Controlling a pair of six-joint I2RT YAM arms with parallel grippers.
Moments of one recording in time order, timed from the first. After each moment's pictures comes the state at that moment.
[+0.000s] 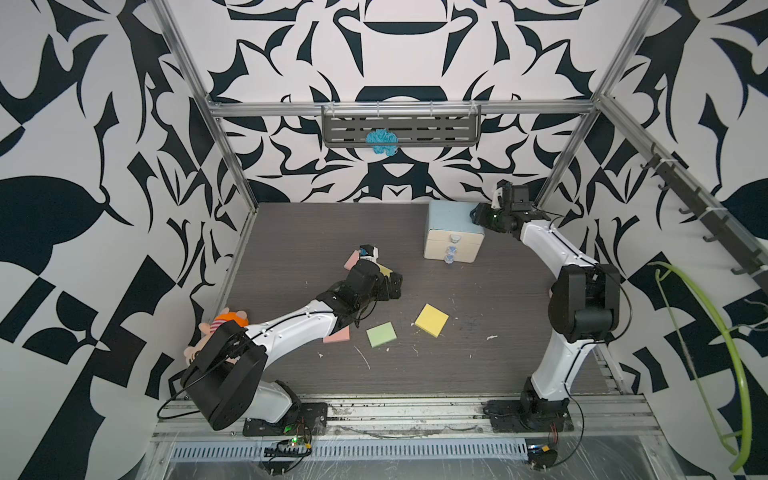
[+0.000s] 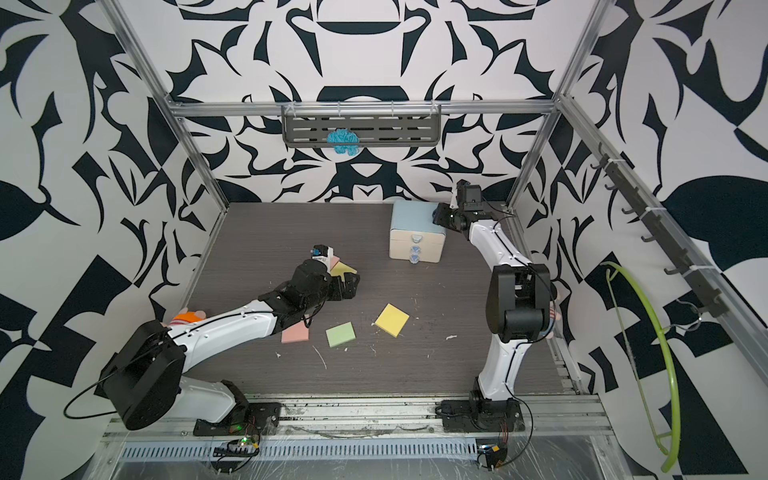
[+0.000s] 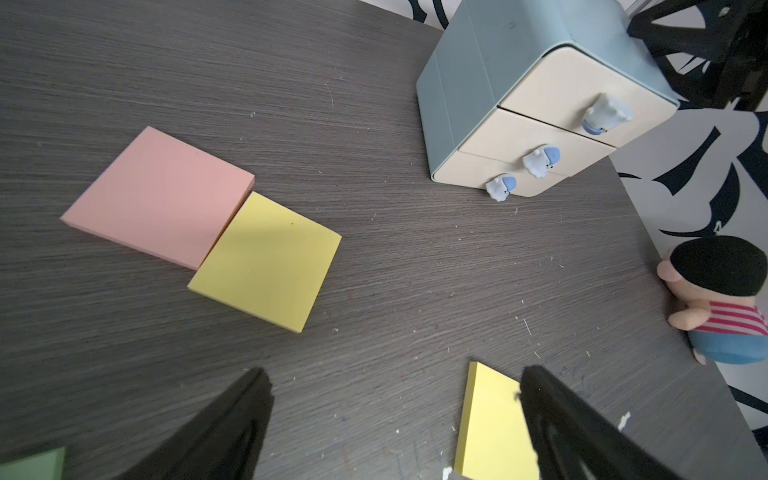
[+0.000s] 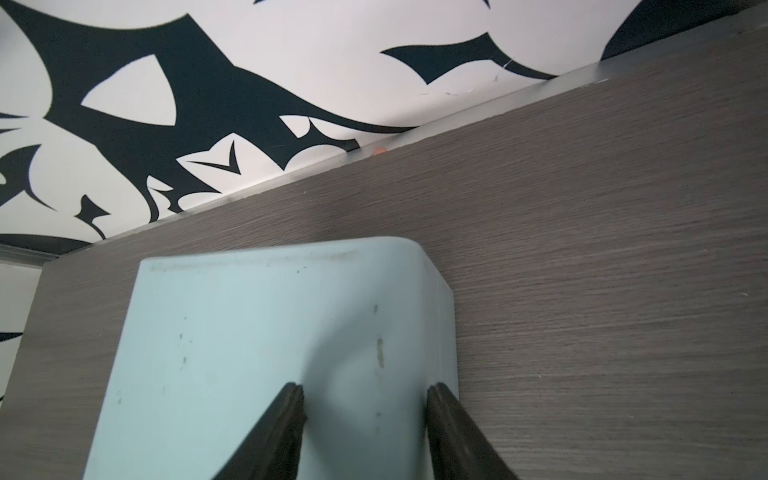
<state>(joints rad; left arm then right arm) -0.74 1.42 0.77 0.05 -0.10 -0.60 0.04 1.89 1.55 -0.37 -0.23 0.36</state>
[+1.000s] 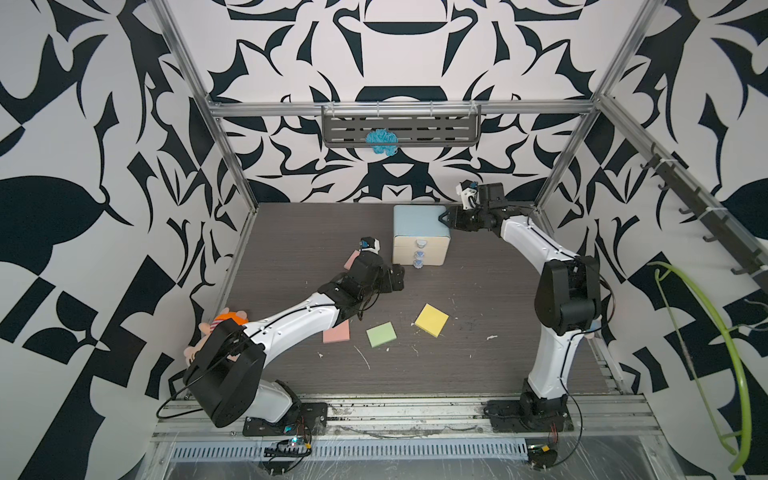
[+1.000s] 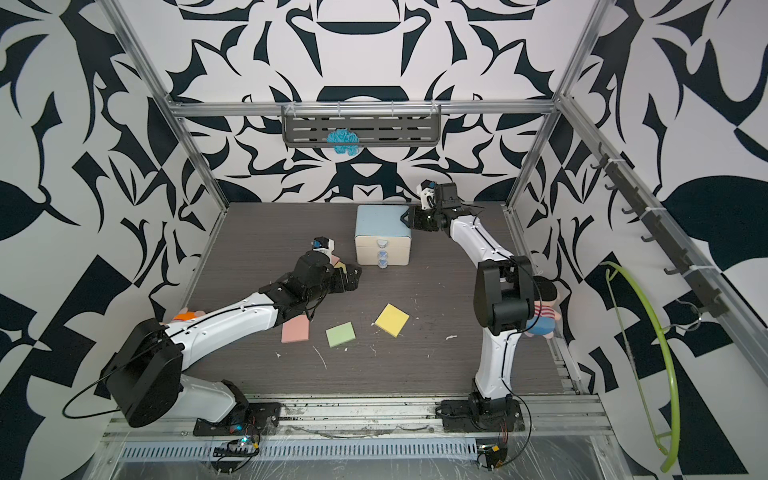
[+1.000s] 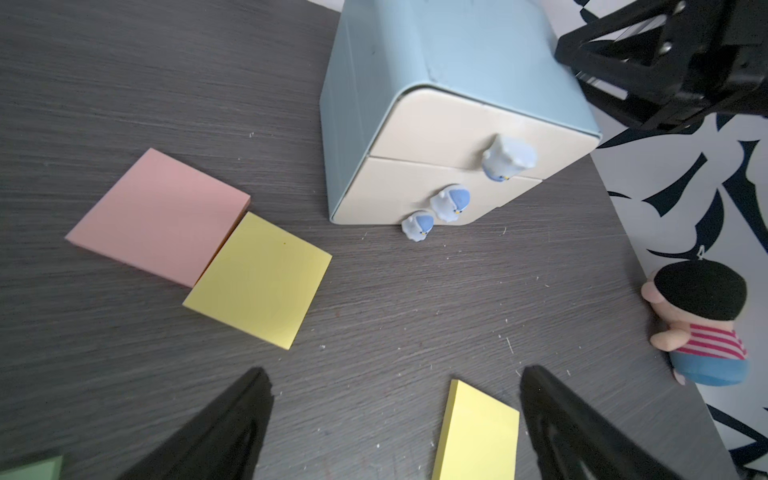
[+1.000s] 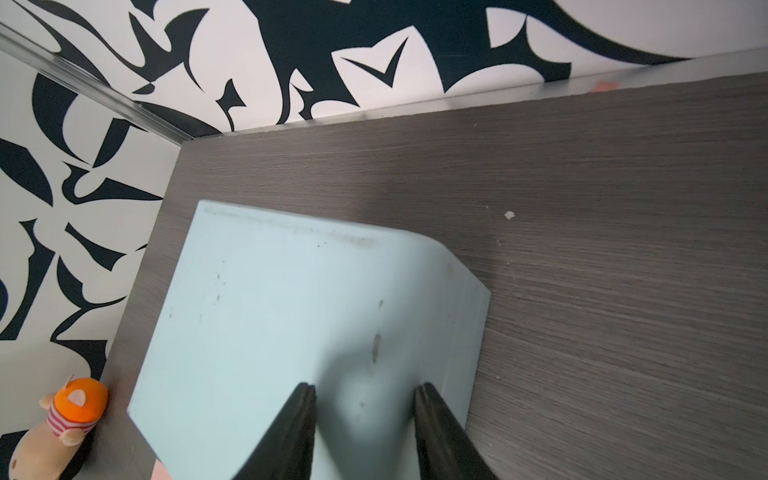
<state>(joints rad) -0.74 1.44 0.90 -0.04 -0.12 -0.63 0.17 1.98 1.67 -0.43 -0.50 0.29</state>
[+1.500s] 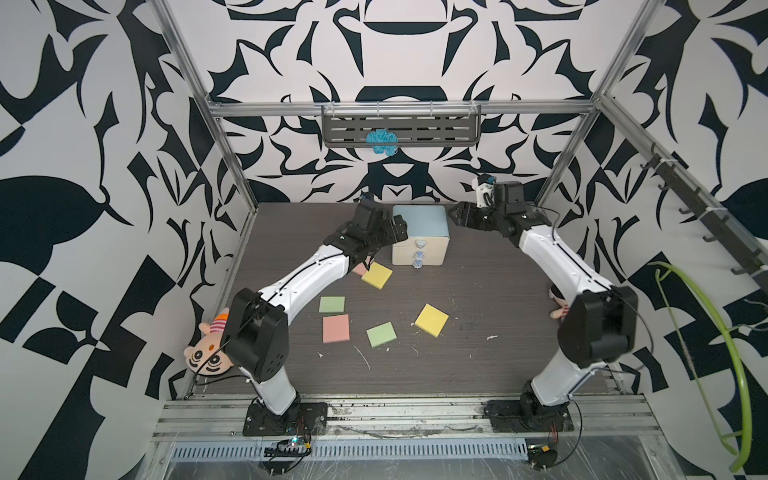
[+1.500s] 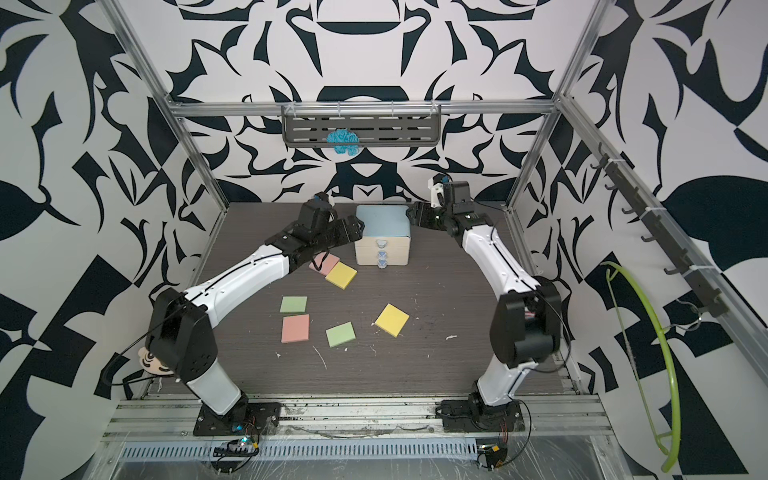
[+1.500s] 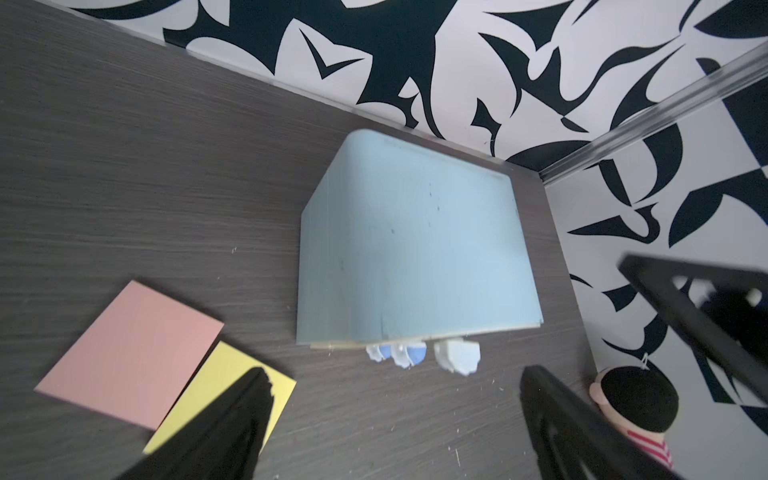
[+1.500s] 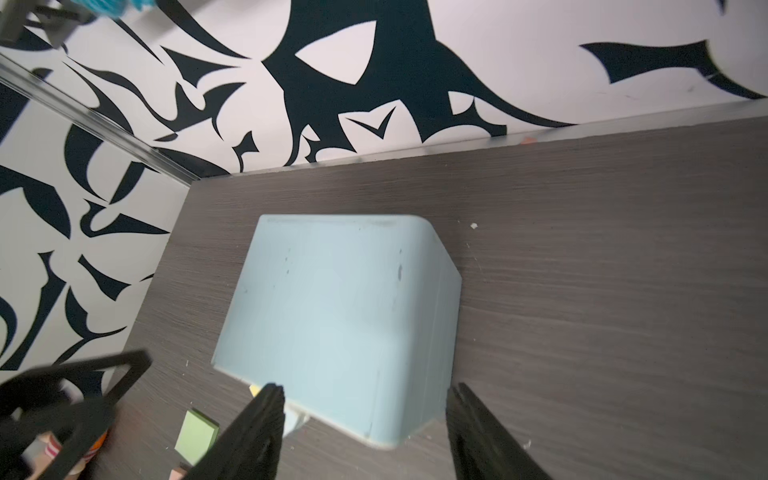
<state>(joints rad) -0.57 1.75 1.48 -0.31 0.02 -0.68 0.18 1.61 1.39 -0.37 -0.35 0.37</state>
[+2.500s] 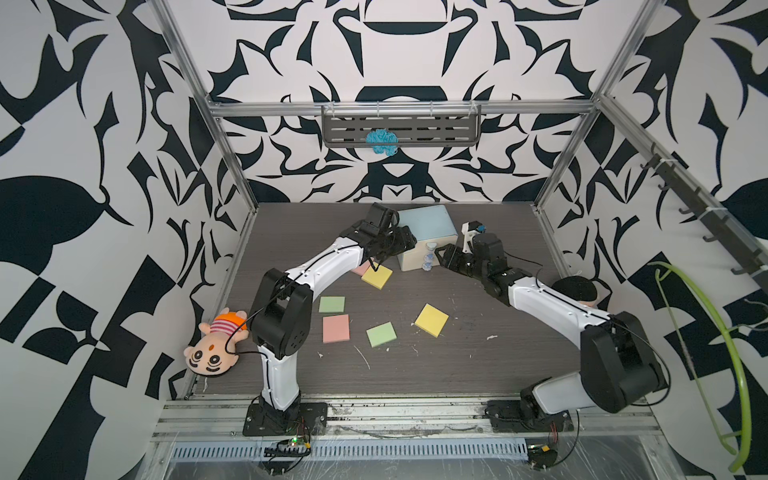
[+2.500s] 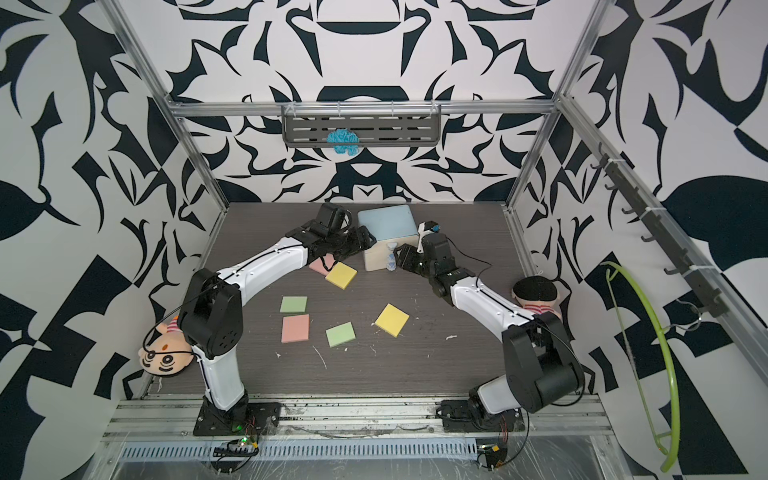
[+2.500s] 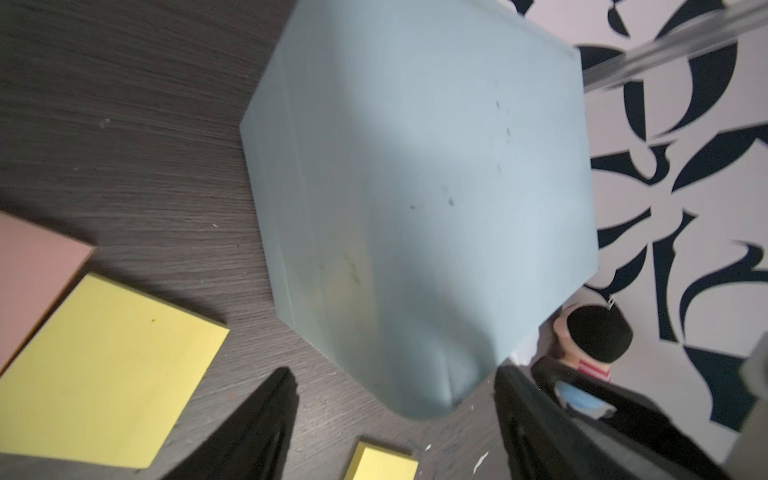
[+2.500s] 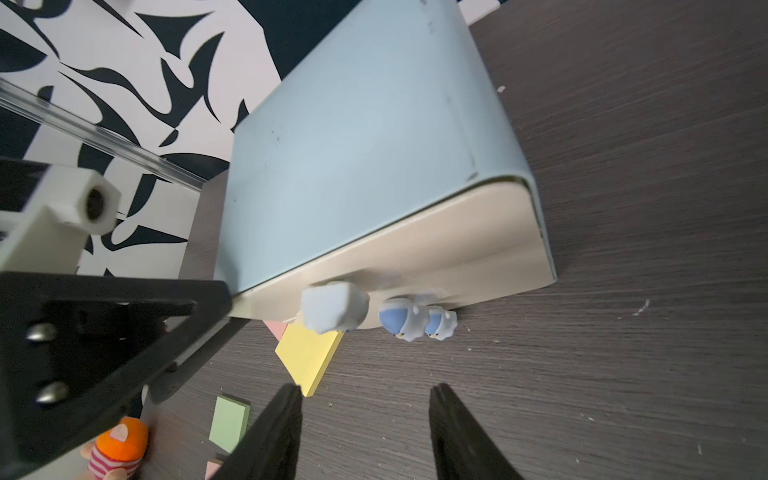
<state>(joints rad) -0.59 1.88 1.52 -0.38 0.21 -0.79 0.38 1.48 0.89 0.04 -0.18 0.69</state>
